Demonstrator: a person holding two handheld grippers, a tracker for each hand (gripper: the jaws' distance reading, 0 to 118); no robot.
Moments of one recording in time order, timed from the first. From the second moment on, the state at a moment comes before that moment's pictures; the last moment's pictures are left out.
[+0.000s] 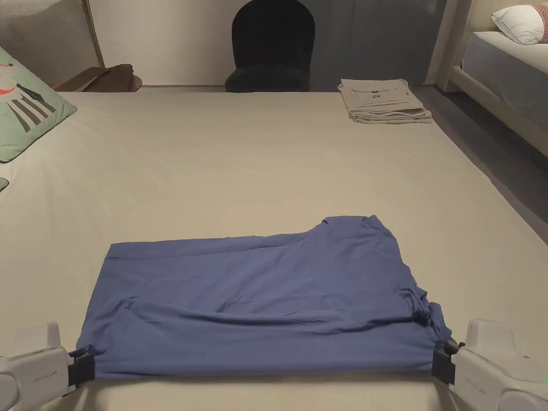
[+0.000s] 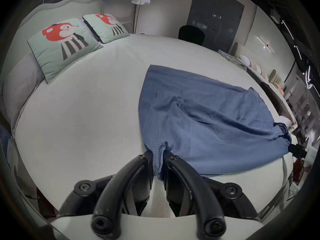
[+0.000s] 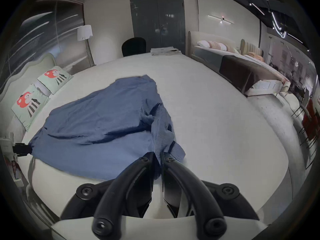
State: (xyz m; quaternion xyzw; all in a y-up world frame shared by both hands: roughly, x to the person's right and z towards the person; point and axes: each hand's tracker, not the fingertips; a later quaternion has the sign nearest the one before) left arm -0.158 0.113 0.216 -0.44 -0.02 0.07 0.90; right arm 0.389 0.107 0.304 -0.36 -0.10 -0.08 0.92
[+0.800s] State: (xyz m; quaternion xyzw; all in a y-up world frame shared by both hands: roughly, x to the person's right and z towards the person) left arm -0.082 0.213 0.220 -0.20 -0.05 0.04 0.98; right arm 0.318 0.226 0.285 -0.13 -0.06 -0.04 0.99
